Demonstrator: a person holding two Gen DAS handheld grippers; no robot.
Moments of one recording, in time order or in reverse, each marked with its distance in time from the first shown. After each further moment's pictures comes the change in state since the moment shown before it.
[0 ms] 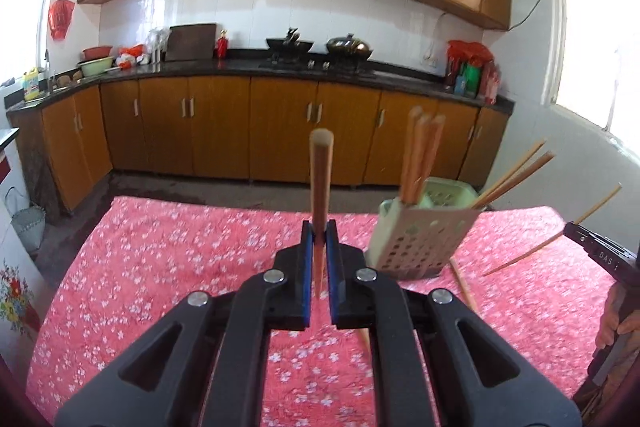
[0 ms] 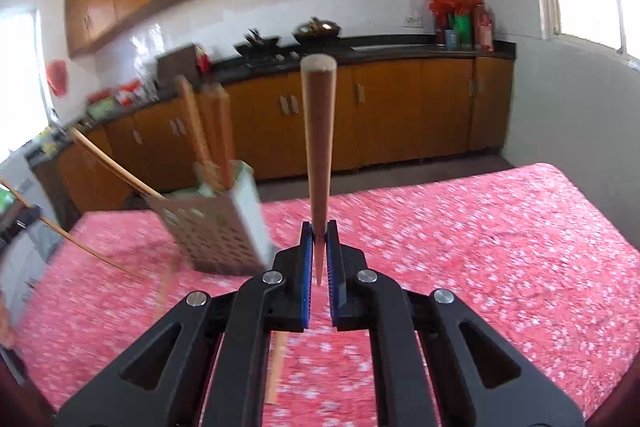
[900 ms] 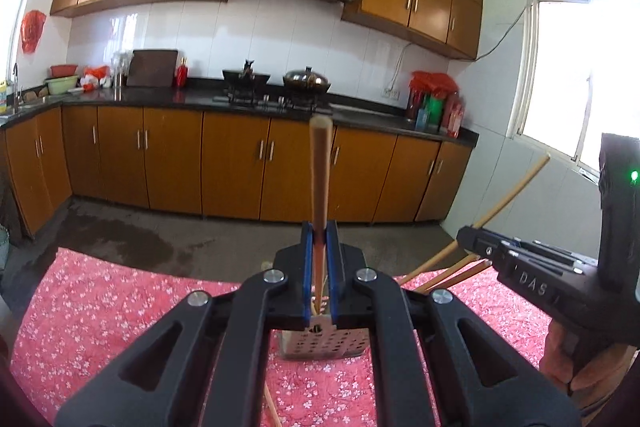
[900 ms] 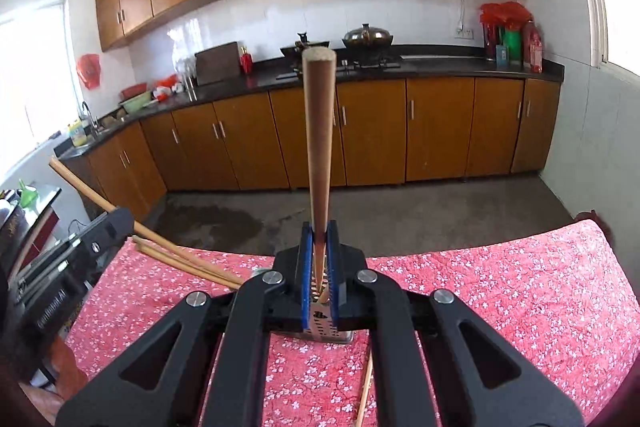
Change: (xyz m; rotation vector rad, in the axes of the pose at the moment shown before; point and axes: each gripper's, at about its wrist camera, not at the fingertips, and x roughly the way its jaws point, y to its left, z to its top) left arm 0.037 -0.084 0.080 -0.018 -0.082 -0.126; right arm 0.041 0.082 0.095 -0.074 0.048 0.086
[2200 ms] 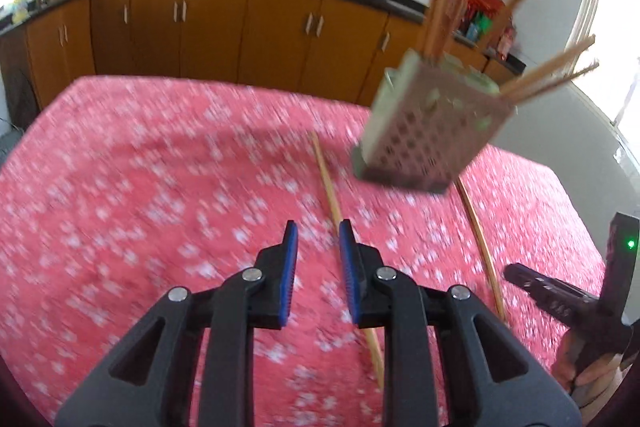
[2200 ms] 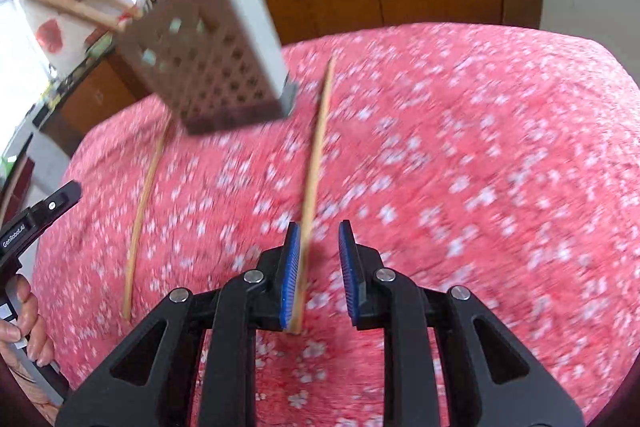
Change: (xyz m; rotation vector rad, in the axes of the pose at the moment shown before) left arm 0.023 0.085 -0.178 -0.131 0.382 0.087; right arm 0.060 -0.064 -0.212 0.142 0.373 -0.016
